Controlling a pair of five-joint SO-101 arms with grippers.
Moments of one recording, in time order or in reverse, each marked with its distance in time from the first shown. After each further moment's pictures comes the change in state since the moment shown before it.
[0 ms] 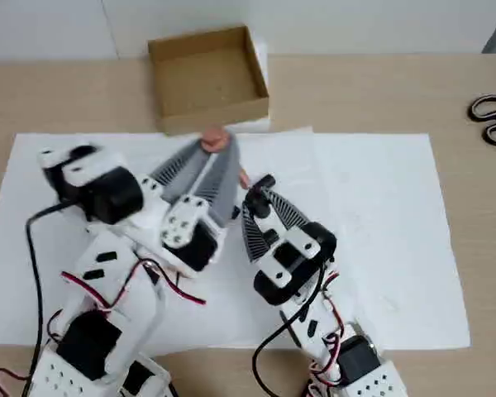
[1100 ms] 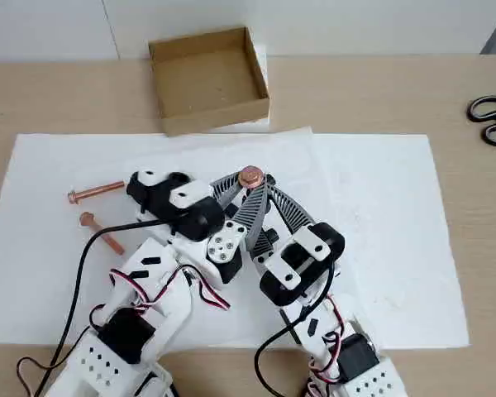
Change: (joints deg) left arm 1.9 -0.4 18.5 -6.7 -12.7; right arm -0.1 0.1 -0.3 -4.7 -1.3
